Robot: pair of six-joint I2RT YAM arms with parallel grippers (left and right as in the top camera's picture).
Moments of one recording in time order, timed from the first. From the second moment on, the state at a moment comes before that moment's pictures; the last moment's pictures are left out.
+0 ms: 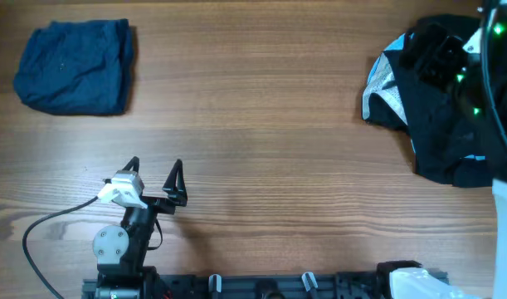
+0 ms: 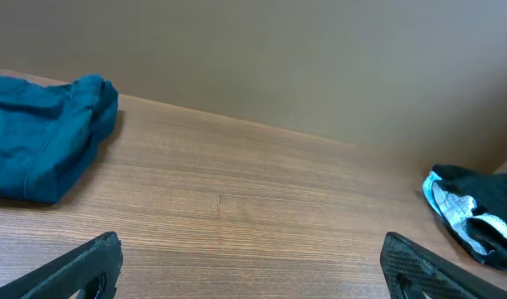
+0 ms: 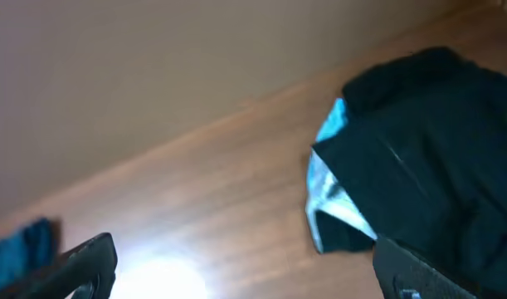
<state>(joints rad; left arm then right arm) -0.01 0.01 0.01 -0.06 0.18 -0.30 0.07 1.30 1.81 -1.08 0.11 0.47</state>
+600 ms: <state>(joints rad) -0.01 0.01 0.01 -0.06 0.18 -0.30 0.07 0.44 0.38 0.11 -0.16 0.22</state>
